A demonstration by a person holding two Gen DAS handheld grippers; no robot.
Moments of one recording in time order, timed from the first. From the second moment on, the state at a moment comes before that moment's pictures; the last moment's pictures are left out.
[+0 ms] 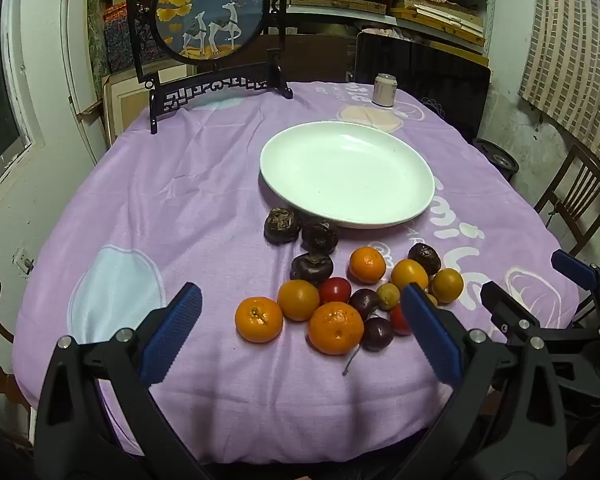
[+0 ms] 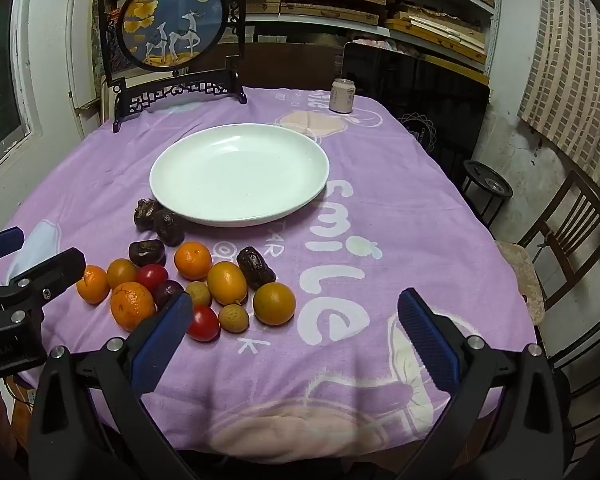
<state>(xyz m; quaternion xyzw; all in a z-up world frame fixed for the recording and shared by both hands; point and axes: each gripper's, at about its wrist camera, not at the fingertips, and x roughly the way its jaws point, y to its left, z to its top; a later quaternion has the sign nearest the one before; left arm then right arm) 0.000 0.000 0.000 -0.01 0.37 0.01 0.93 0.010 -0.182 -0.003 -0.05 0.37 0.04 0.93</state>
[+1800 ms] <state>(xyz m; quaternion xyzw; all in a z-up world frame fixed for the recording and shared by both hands) 0.000 0.000 0.000 -0.01 0.38 0.00 0.93 0.010 -0.182 -0.003 -0.05 0.37 0.04 0.93</state>
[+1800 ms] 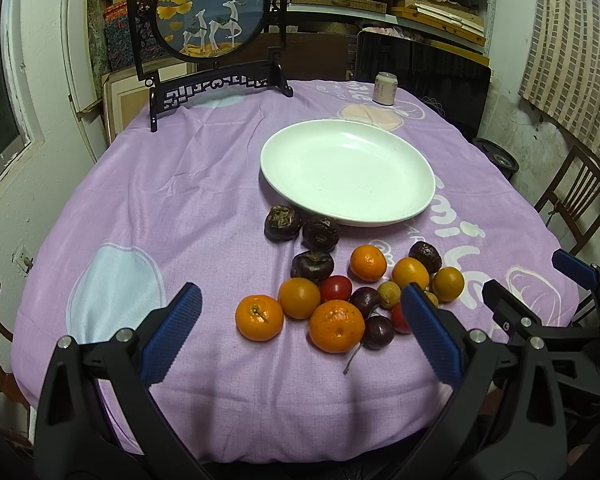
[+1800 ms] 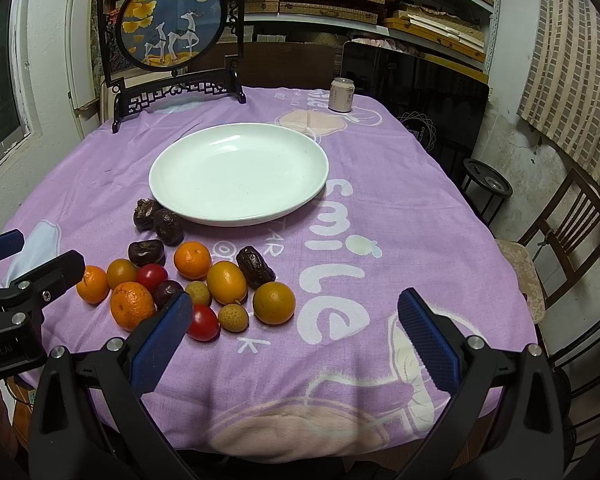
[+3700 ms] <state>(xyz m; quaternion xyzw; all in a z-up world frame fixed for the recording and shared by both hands) -0.012 0.085 -0.050 -0.06 0.42 0.08 0.90 0.016 -0.147 -0.063 -0.02 0.43 0.23 0.87</state>
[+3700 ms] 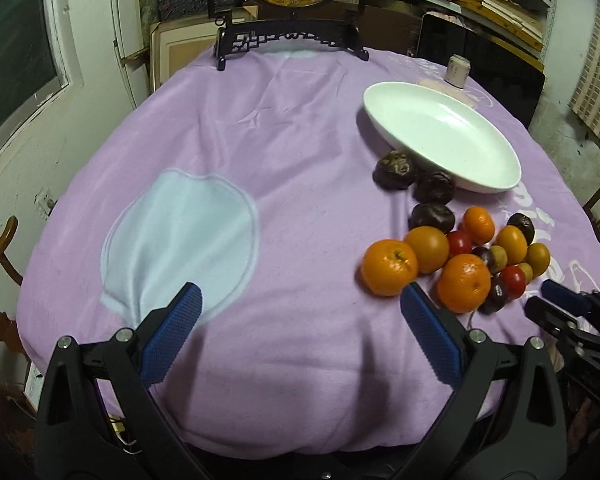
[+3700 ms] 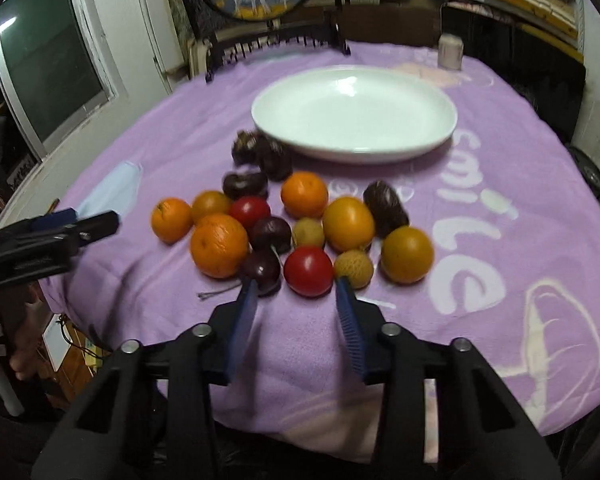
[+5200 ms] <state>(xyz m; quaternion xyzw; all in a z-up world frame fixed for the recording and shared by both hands) 0.037 0.044 -0.065 -0.05 0.43 -0.01 0.90 0.036 -0.169 -0.062 0.01 0.43 0.23 0.87</state>
